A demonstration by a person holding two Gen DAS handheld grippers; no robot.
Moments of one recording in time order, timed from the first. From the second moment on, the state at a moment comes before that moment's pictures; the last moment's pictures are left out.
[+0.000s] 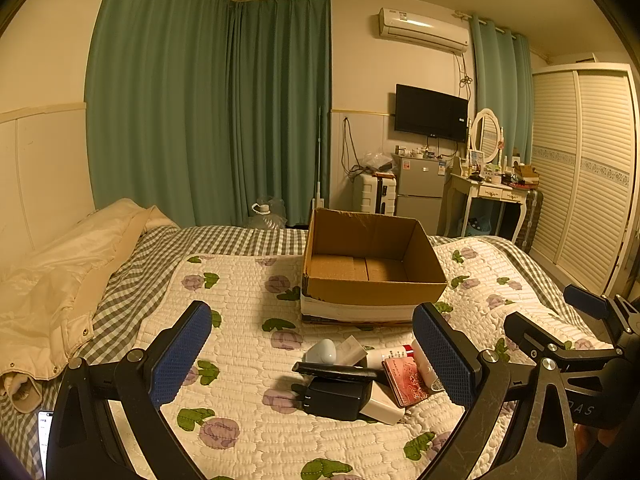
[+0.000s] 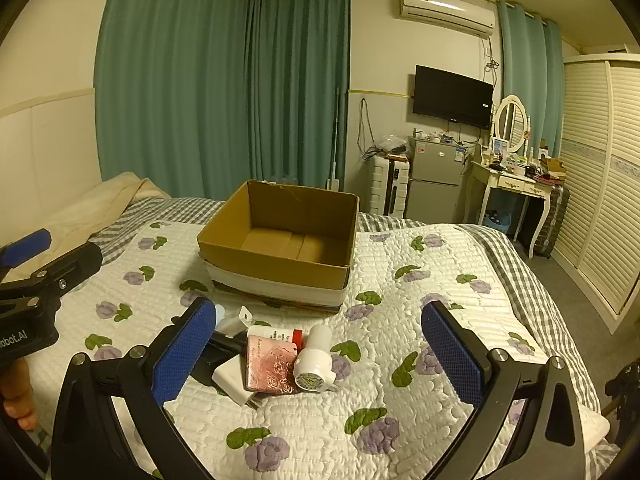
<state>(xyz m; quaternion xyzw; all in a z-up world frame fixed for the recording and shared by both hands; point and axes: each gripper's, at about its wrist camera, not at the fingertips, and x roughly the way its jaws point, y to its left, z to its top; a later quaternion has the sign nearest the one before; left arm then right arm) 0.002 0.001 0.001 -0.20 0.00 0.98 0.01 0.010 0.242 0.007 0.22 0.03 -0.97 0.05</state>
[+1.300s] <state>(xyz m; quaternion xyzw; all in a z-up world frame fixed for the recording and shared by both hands) -0.002 0.003 -0.006 -0.21 -0.01 0.98 0.00 0.002 0.241 0.004 0.24 0.03 -0.97 0.06</state>
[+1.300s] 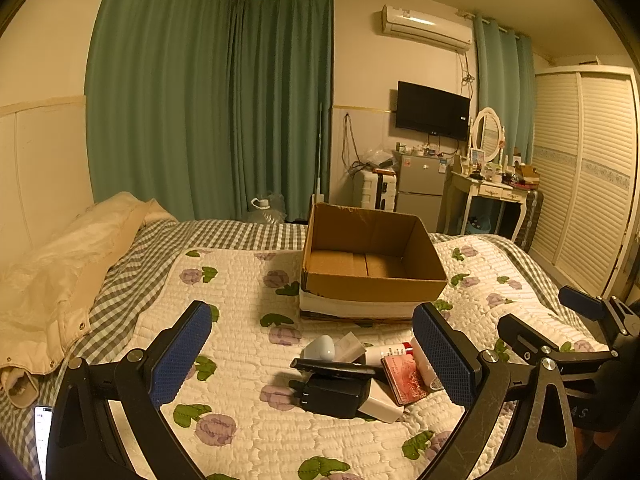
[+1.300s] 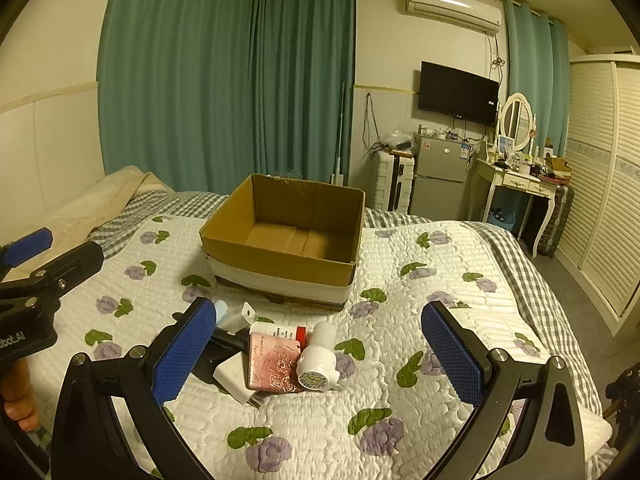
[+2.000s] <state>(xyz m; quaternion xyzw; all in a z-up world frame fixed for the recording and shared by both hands) -0.073 0.037 -0.105 -0.34 0.02 0.94 -0.04 -0.116 0.259 -0.110 0.42 0.03 -0.90 0.09</state>
